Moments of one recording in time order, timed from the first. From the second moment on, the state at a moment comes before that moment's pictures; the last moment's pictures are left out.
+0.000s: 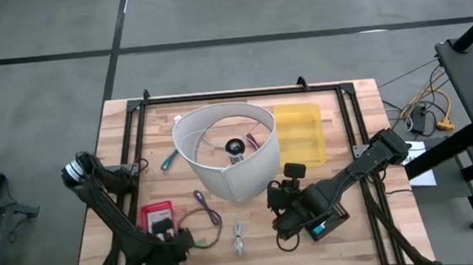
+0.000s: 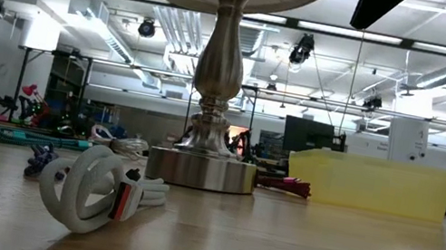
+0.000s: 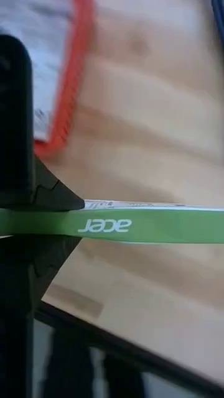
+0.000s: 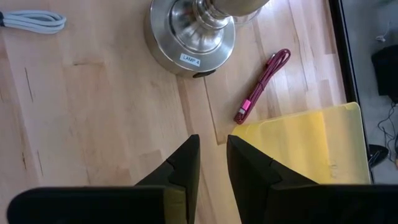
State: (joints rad) left arm -0.91 1.69 1.30 -0.97 -0.20 -1.33; right arm 0.53 1.89 1.75 -1.38 0.58 0.70
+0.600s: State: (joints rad) left arm -0.97 1.44 1.30 -1.40 -0.29 -2.24; right arm 0.53 1.89 1.75 -1.38 0.58 0.70
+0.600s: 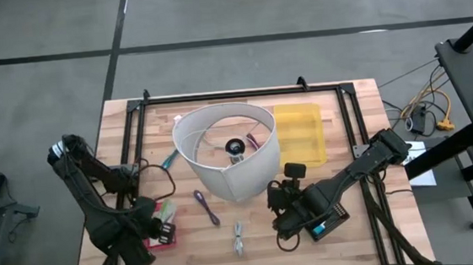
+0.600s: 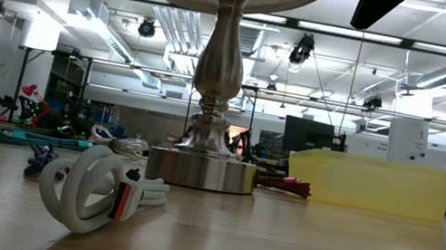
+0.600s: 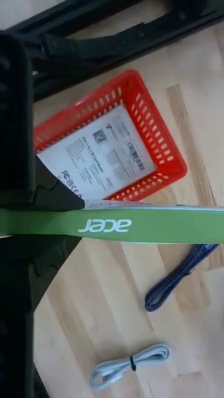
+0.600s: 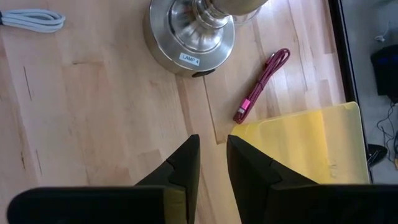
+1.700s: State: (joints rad) left arm -1.05 1.49 1.30 -1.56 -0.24 -1.90; right arm 0.53 1.89 1.75 -1.38 0.61 0.70
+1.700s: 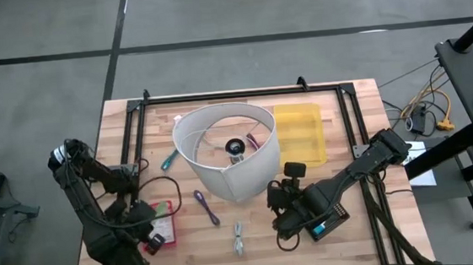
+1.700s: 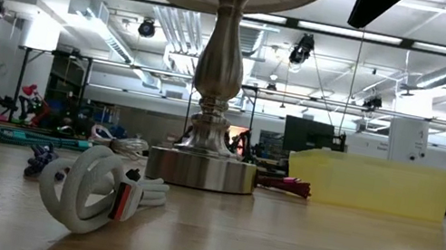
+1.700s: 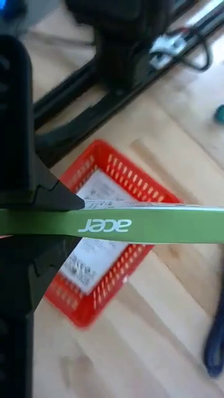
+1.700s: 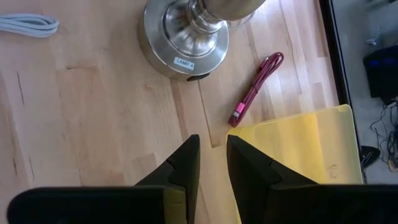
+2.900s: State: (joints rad) left arm -1.10 1.16 1.10 -1.33 -0.35 0.08; right arm 0.53 1.89 1.75 -1.38 0.60 0.86
